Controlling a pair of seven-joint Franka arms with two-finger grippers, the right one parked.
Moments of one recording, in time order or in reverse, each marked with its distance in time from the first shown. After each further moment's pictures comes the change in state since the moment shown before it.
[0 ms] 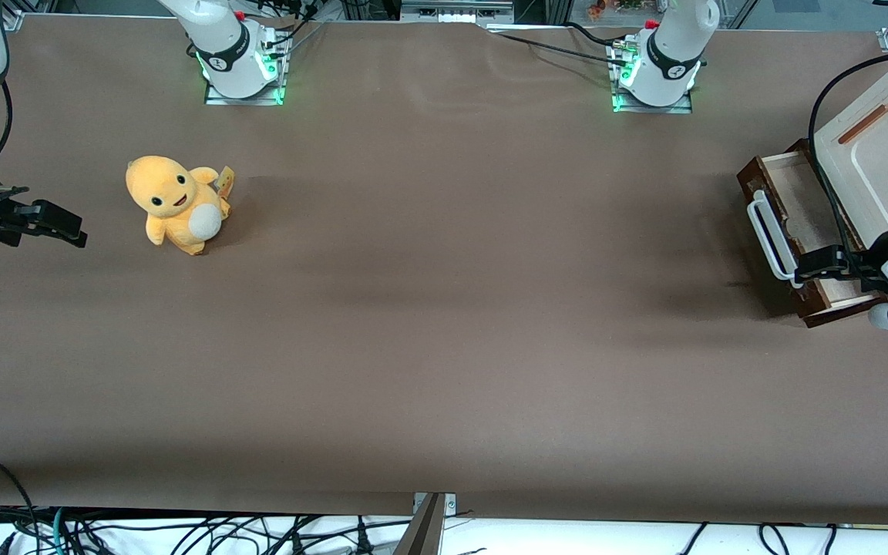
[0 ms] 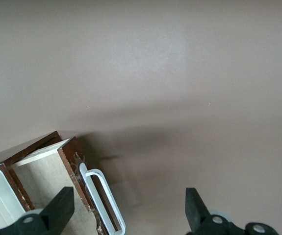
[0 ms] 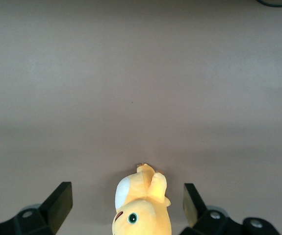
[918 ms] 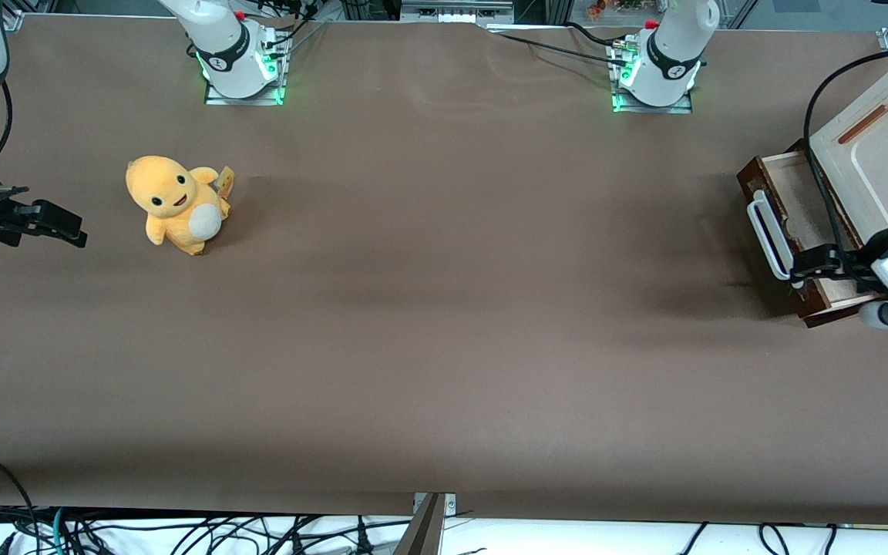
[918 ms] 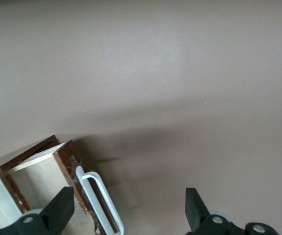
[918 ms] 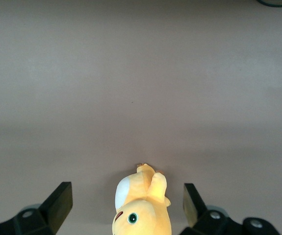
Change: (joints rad) arm 0.018 0.000 -0.065 -0.001 0.021 0.002 -0.003
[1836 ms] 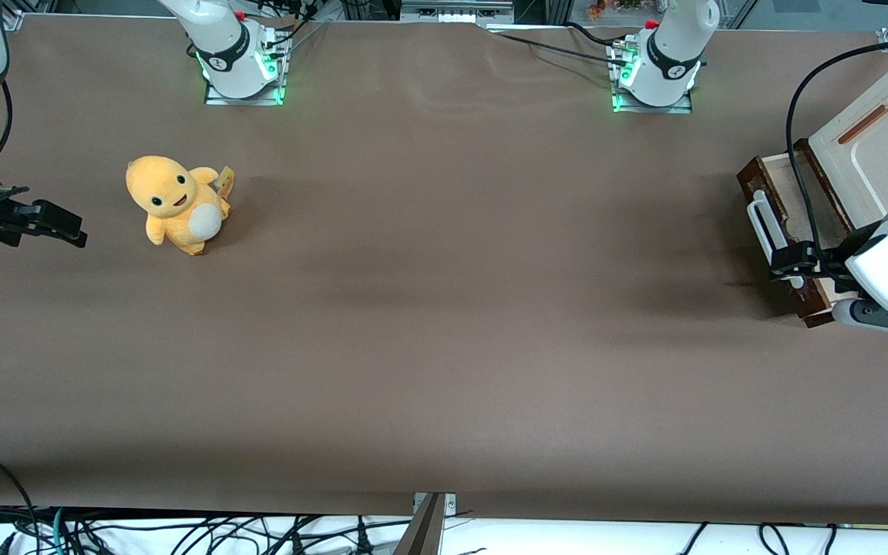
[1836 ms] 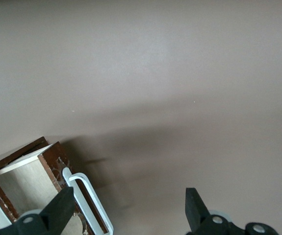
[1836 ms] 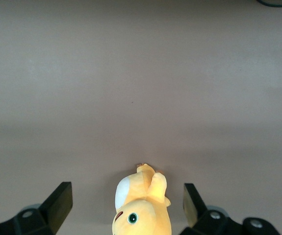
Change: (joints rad) arm 0.001 0.000 -0.032 -0.003 0.000 -0.013 -0.021
